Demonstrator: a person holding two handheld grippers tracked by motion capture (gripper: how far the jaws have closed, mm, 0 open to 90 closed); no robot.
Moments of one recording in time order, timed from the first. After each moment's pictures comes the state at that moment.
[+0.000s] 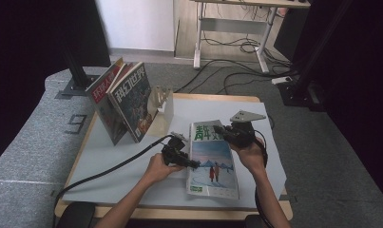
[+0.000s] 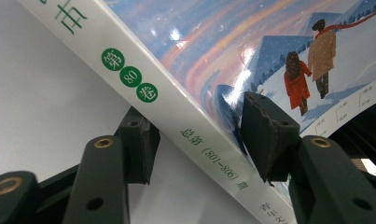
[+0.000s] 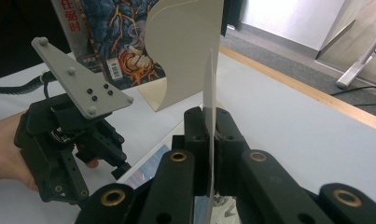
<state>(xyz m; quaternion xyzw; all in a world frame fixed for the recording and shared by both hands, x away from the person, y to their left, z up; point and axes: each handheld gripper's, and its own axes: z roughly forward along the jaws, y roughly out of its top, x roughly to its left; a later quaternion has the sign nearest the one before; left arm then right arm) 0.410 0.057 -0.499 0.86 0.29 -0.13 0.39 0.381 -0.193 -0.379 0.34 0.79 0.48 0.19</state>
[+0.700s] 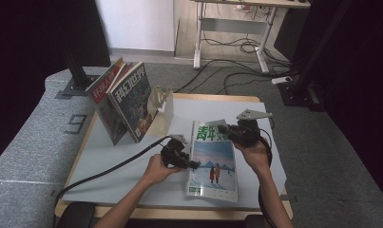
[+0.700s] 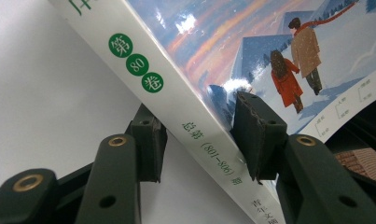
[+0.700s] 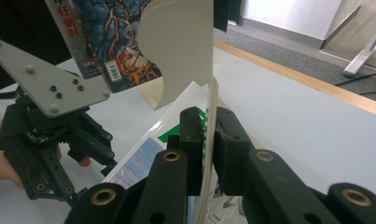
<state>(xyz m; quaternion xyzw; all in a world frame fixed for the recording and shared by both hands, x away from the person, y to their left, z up) 0.398 0.058 -0.488 0.87 0.24 -0.10 0.41 0.386 -0.209 -0.379 0.36 0.78 0.48 0.17</state>
